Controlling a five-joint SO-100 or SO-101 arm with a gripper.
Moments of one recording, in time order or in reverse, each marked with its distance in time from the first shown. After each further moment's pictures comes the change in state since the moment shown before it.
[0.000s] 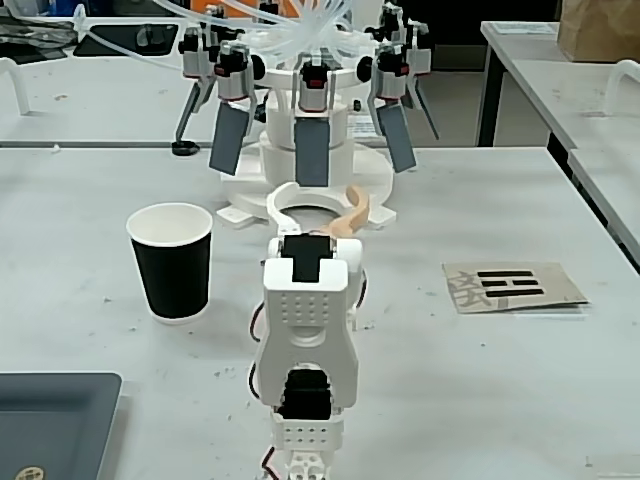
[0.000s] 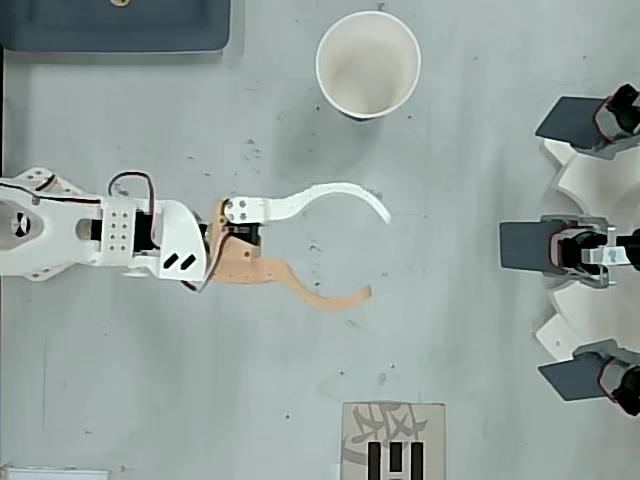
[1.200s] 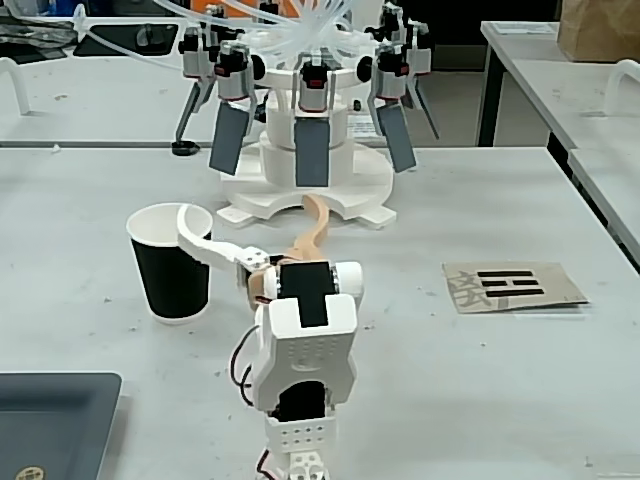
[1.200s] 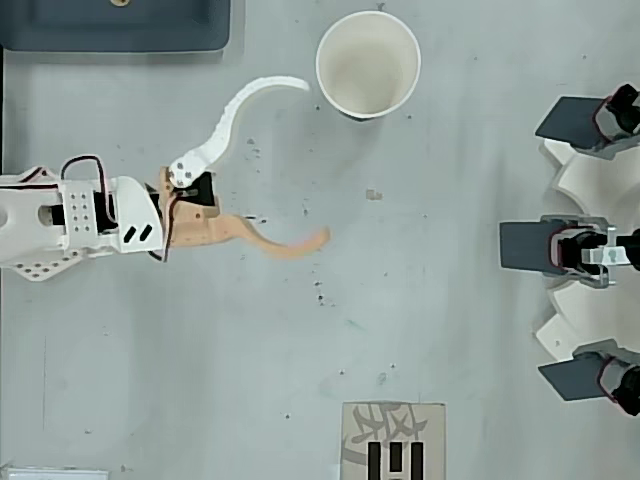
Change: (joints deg) arm -10.9 11.9 18.2 -11.2 2.6
